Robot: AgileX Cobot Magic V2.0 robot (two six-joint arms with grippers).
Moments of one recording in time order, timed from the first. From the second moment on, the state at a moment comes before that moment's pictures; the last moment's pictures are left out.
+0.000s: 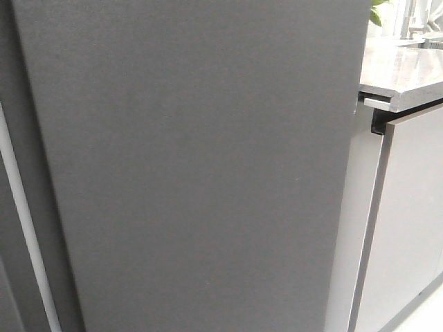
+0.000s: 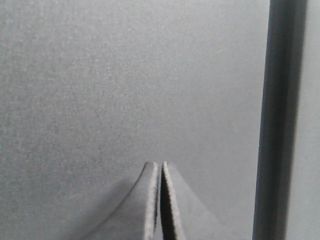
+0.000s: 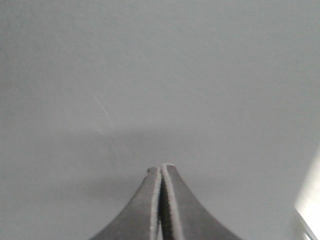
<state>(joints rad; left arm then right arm) -0.05 -0.01 0.00 -0.03 -0.13 -0.02 0.38 1.01 -1.35 0.19 0.50 -0.21</state>
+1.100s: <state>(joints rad) -0.05 -0.01 0.00 -0.03 -0.13 -0.02 0.25 0.47 -0.69 0.19 0.44 -0.08</state>
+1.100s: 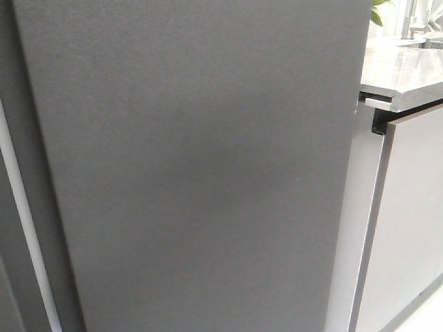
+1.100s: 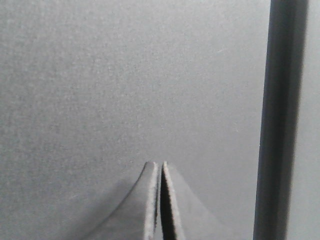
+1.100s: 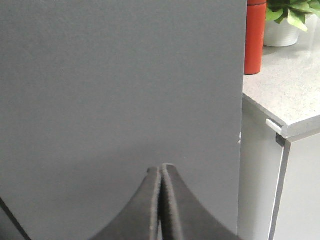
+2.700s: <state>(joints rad) -0.05 -0.01 0.00 -0.03 -0.13 -0.02 -0.04 0.03 0.02 0.19 0.04 -0.08</state>
